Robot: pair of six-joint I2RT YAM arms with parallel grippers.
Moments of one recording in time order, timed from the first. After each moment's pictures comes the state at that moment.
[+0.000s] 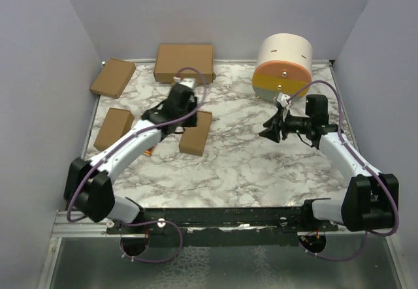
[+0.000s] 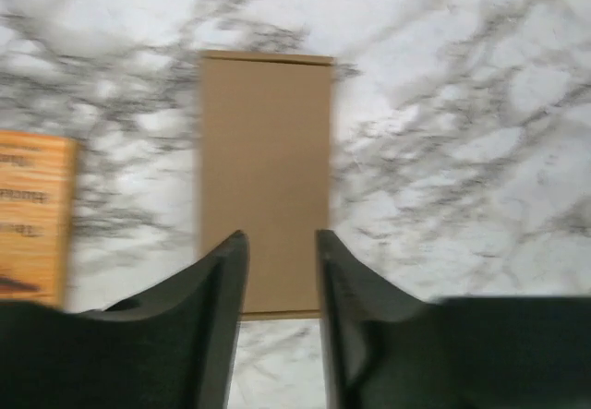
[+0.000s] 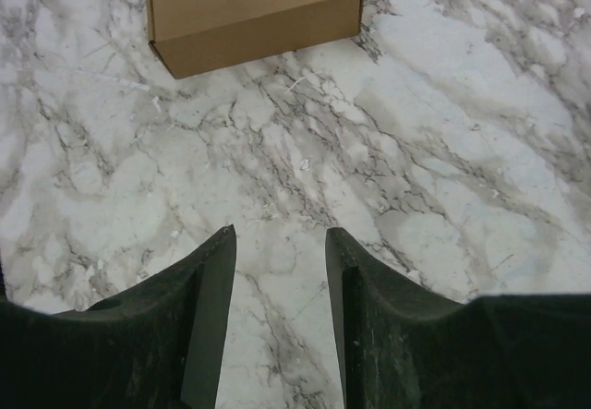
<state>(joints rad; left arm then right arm) -0.65 1.51 1.23 -0.53 -0.19 -0.36 0.06 1.27 0.80 -0.22 -0.97 -0.53</state>
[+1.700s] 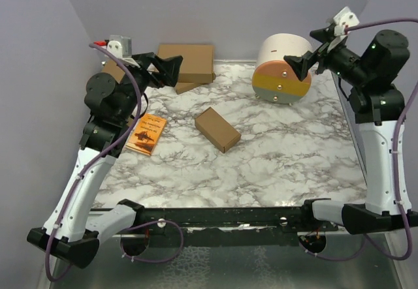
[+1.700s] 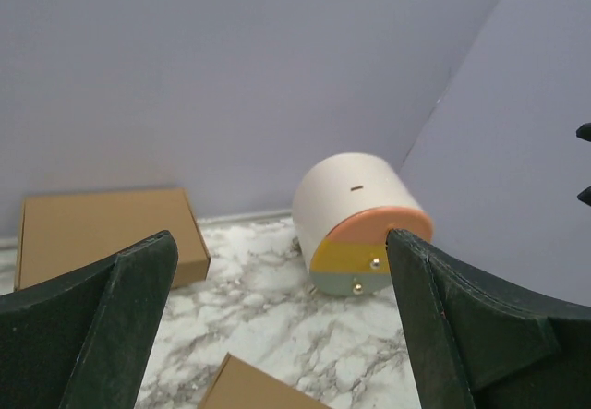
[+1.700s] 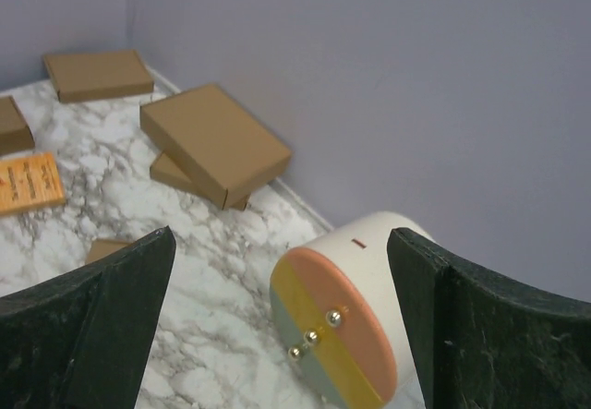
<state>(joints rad) -0.36 1.03 1.27 -0.05 0.07 -0.37 0.06 1.25 1.69 -0.47 -0.63 -0.33</state>
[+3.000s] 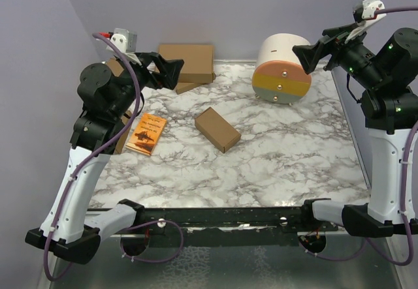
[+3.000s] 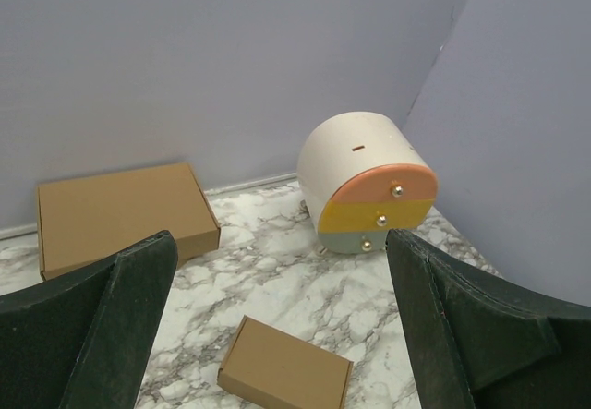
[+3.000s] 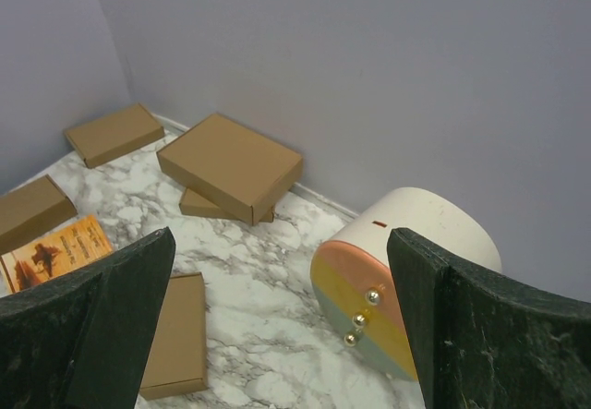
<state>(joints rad) -0.36 1.06 1.48 -0.29 0.14 -0.27 0.06 1.25 1.90 -0.58 -0.47 -0.06</state>
